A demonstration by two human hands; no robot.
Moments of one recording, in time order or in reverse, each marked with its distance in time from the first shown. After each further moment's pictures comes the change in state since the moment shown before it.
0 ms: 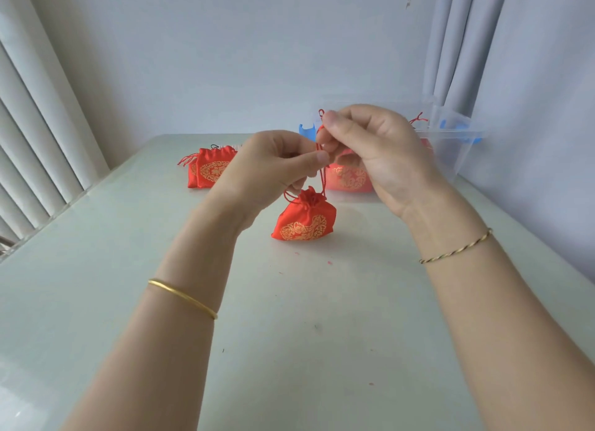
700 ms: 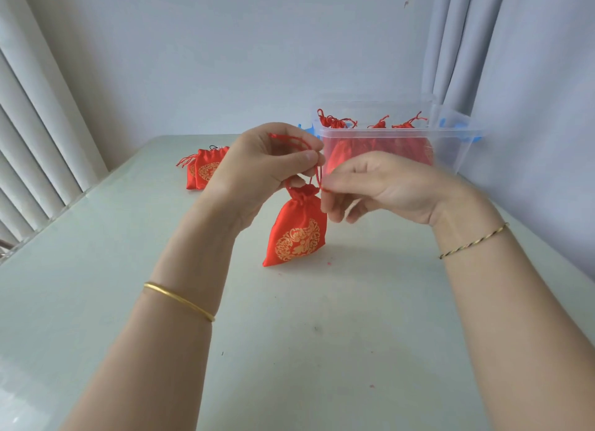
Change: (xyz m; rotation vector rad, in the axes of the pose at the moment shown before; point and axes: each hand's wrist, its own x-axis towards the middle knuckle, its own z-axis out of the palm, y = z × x) left_hand 0.000 0.000 -0.001 -0.223 0.021 0.027; right_hand -0.006 0.013 -0.027 -0.239 -0.530 0.312
